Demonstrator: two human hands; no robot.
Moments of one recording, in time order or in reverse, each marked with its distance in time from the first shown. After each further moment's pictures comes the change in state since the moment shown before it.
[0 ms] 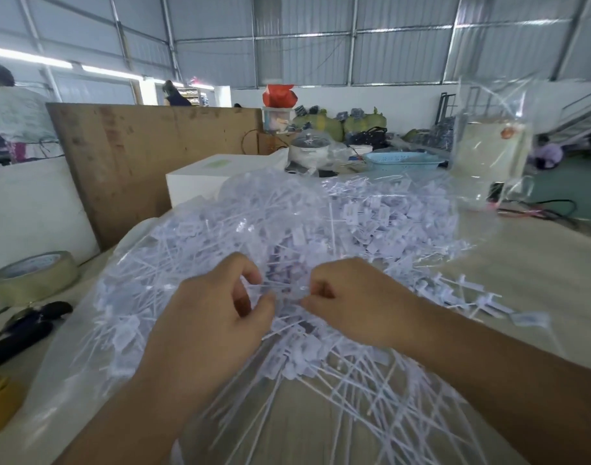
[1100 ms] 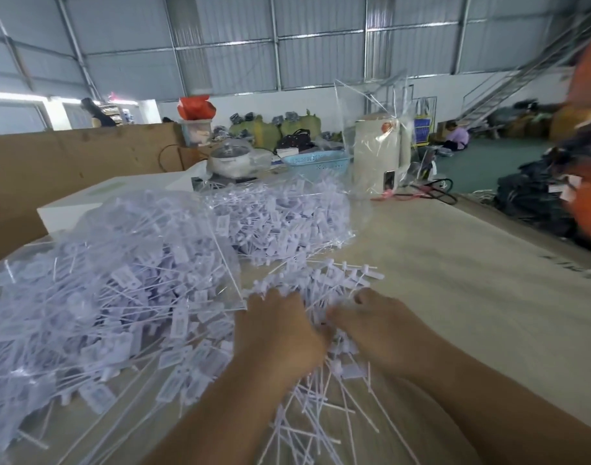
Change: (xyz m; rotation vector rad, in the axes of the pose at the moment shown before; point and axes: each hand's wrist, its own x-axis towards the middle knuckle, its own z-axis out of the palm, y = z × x) left_hand 0.010 0.147 0.142 0.450 -0.648 -0.072; right_hand -0.132 0.099 -0.029 0.158 0.219 0.584
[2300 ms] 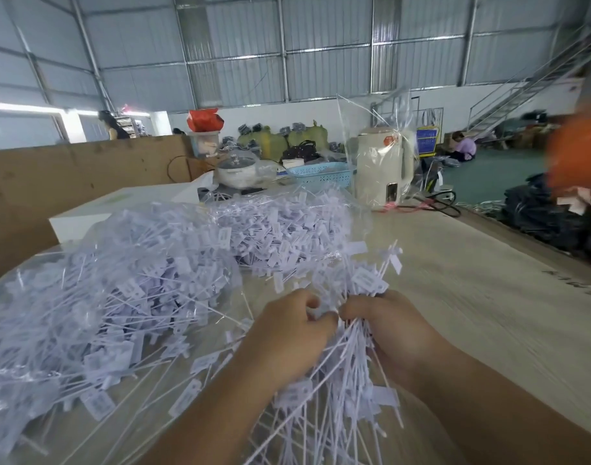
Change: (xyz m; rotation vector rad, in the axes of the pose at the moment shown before) left_hand -0.003 0.004 -0.013 -0.656 -0.003 0.092; right_hand 0.016 0.006 -0.003 1.183 -0.121 0.054
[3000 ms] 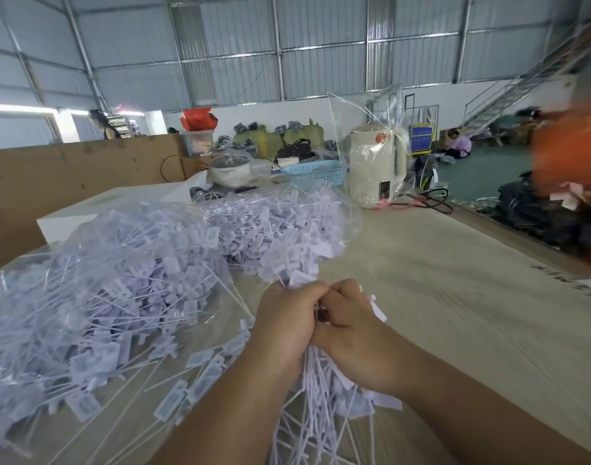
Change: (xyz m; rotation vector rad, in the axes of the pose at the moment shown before) left_hand 0.012 0.025 0.022 -0.818 0.159 -0.241; right_hand -0.012 -0.001 0.011 -0.936 -0.146 -0.279
